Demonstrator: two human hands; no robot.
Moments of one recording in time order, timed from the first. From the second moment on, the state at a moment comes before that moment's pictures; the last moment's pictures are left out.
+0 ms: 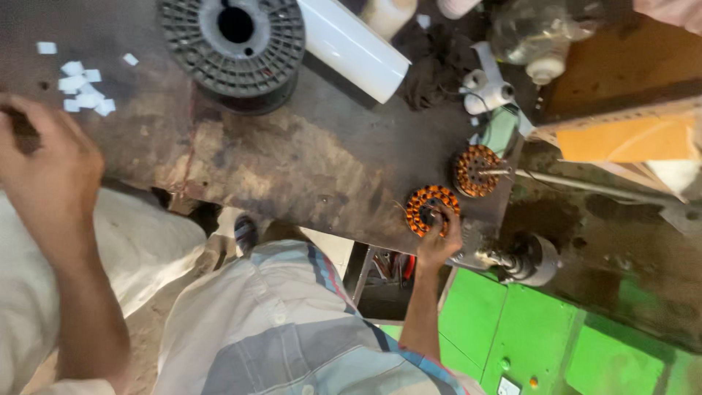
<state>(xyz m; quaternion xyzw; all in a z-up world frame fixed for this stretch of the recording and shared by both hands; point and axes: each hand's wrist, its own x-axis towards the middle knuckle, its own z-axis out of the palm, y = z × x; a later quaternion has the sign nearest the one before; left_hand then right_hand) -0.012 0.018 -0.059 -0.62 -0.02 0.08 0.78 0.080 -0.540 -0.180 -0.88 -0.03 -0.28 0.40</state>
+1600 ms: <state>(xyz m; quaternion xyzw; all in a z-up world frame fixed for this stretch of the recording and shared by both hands) -0.005 0.044 -0.061 -0.75 -0.02 -0.06 0.66 0.237 -0.203 -0.256 -0.41 -0.08 0.72 0.55</state>
